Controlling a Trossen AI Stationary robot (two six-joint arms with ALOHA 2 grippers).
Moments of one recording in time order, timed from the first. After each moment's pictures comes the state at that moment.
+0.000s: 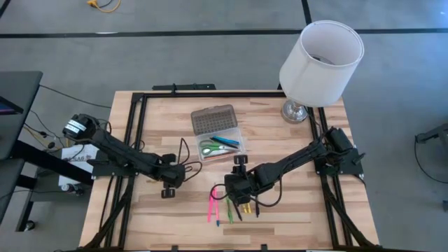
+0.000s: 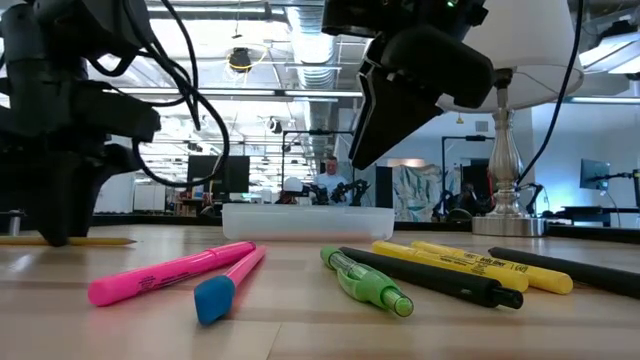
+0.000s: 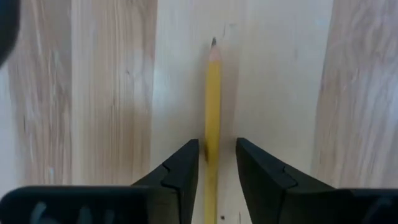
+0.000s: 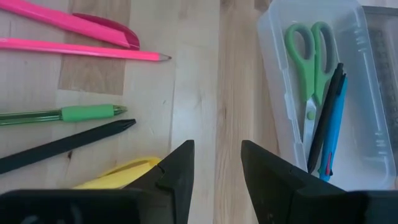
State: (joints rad) left arm -0.39 1.42 0.61 -0.59 -0.06 -0.48; right arm 0.39 1.95 1.43 -0.70 0.46 0.12
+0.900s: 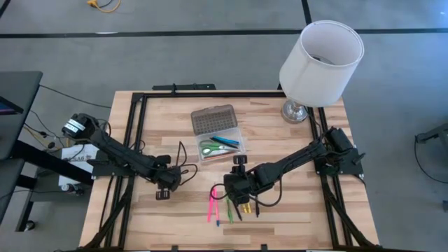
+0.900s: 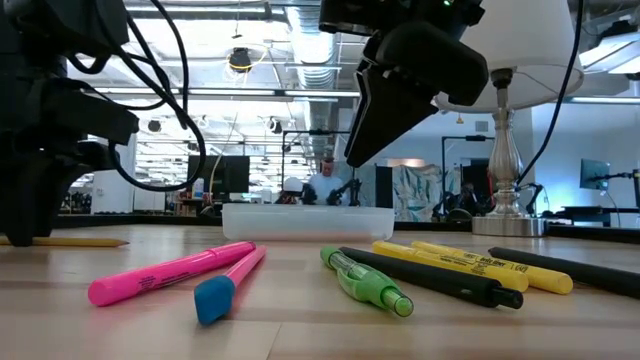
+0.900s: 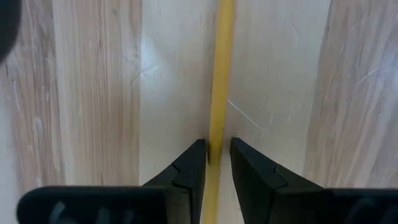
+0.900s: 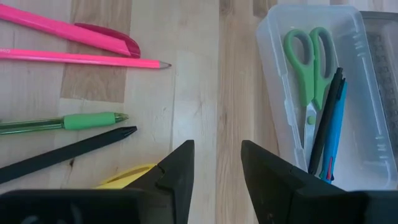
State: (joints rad) left arm -0.44 1.42 0.60 -0.69 -0.07 -0.53; right arm 0.39 1.95 1.43 -0.67 0.45 0.12
